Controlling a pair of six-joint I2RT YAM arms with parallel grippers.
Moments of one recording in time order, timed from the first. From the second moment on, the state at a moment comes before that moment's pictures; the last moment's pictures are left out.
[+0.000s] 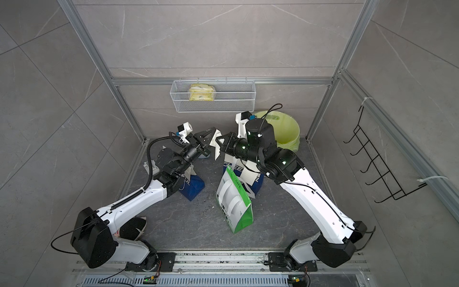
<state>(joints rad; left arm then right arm) -0.65 1.42 1.09 0.79 0.22 -1.53 0.72 1.43 1.79 -0.62 -0.16 0.87</state>
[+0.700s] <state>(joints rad) -0.65 1.46 1.11 0.83 0.23 -1.56 0.66 1.13 1.39 -0.12 -0.27 0.64</state>
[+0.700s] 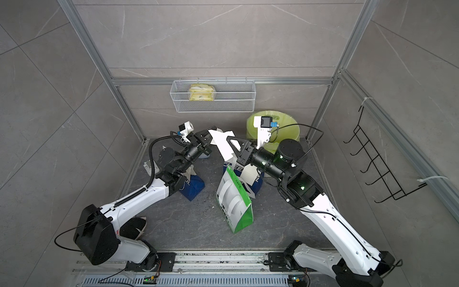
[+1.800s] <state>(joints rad) -0.70 1.48 1.18 0.90 0.25 -1.65 0.62 1.29 1.41 -0.07 -0.26 0.77</state>
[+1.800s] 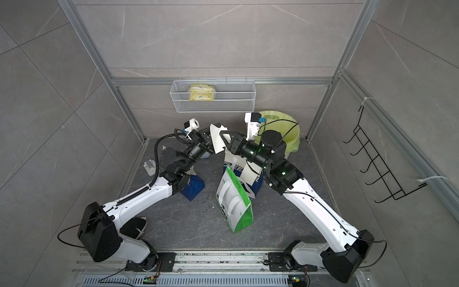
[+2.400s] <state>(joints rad) -0.73 1.53 1.21 0.93 0.22 -1.72 0.62 1.29 1.41 -0.05 -0.26 0.73</state>
